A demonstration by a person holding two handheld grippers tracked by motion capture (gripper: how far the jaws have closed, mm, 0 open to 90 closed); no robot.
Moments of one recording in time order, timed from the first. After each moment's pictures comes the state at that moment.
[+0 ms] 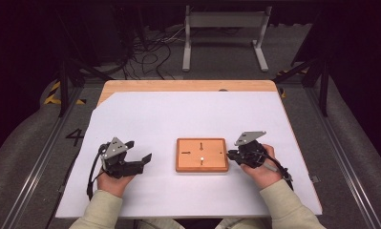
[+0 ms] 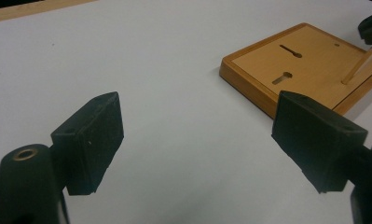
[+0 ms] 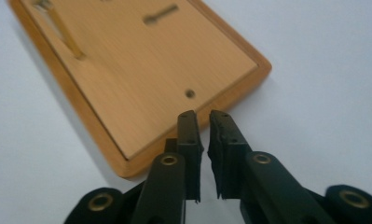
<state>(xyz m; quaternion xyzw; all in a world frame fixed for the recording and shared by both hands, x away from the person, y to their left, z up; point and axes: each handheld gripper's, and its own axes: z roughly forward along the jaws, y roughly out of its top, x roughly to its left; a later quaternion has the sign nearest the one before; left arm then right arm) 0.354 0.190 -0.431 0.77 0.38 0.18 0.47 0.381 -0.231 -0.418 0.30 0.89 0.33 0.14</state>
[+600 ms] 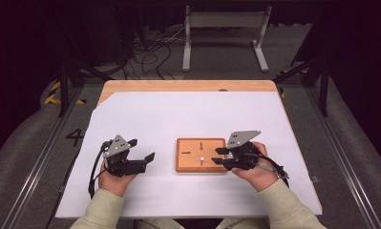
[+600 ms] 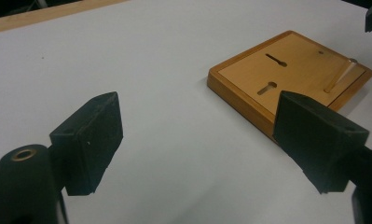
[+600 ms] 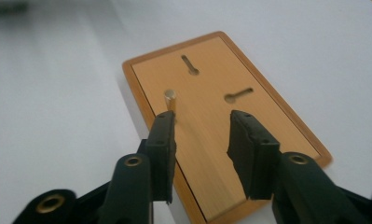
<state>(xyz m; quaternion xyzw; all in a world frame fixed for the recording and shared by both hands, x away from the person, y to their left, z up) 0.354 0.183 -0.420 0.78 0.37 0.18 0.47 0.368 -0.194 -0.392 0.20 0.89 0.38 0.12</state>
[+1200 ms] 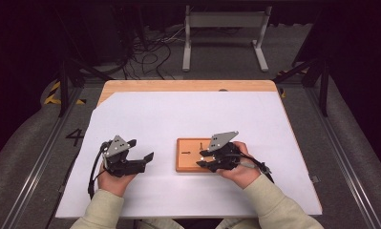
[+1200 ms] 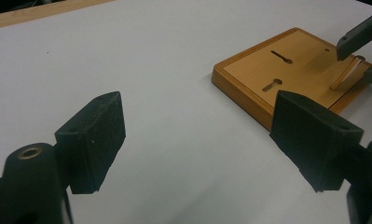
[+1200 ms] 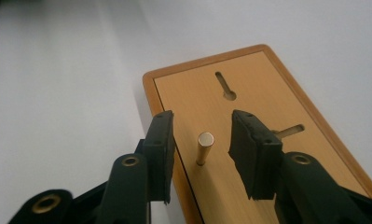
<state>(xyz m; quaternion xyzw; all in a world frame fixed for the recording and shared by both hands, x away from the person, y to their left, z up) 0.353 0.185 -0.421 0.78 0.38 0.18 0.47 0.382 -0.155 -0.412 0.15 0.91 0.37 0.09</state>
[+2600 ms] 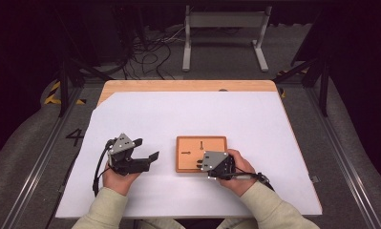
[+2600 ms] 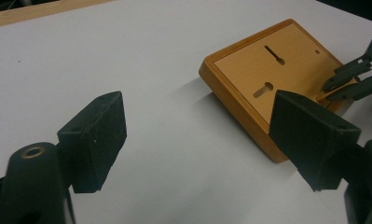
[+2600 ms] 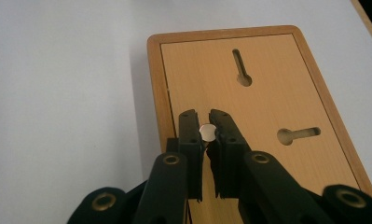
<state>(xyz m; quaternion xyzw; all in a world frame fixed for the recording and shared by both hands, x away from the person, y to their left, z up) 0.359 0.171 -0.417 0.78 0.36 0.16 0.48 0.352 -0.141 -0.425 0.04 0.92 0.31 0.22</state>
